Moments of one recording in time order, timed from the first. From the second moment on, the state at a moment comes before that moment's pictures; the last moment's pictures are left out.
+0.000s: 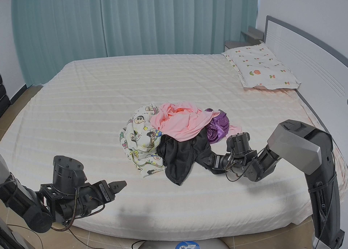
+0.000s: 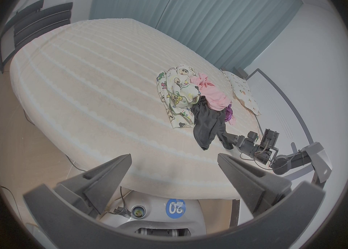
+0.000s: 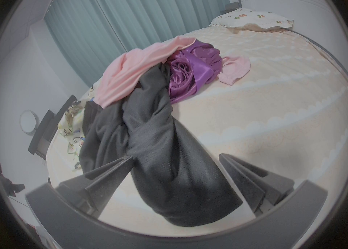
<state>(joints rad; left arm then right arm) -0.48 1.71 -0.26 -0.79 0.12 -0.79 0.39 2.56 -1.24 -0.68 -0.03 0.40</state>
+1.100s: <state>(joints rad) -0.50 1.72 -0.31 -0.78 0.19 -0.83 0.37 2.16 -0.44 -1.31 0.09 0.67</state>
